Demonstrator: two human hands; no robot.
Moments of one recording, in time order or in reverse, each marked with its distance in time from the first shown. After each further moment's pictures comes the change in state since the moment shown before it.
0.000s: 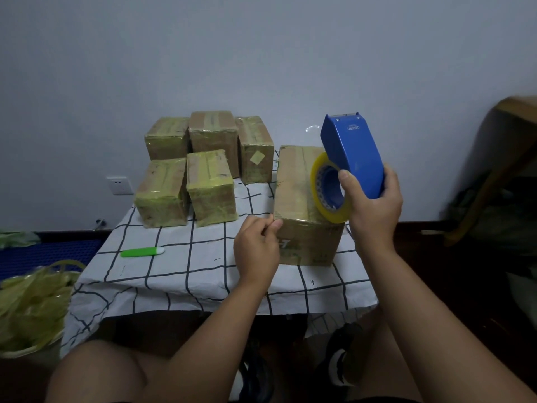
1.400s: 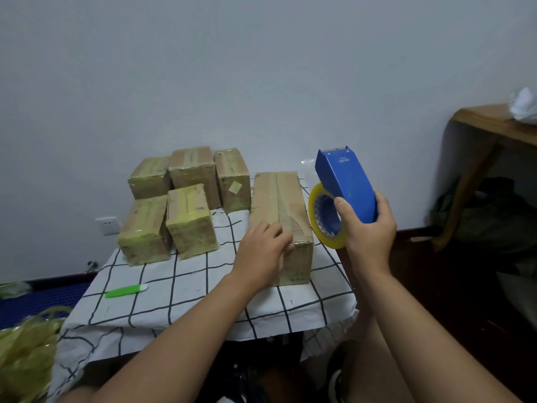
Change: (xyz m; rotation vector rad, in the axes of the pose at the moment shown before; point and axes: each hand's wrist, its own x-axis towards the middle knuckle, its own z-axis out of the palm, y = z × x) left_hand 0.028 0.034 0.025 0.549 -0.347 0.896; right_hand 0.012 -0.004 -0.053 0.029 0.094 0.004
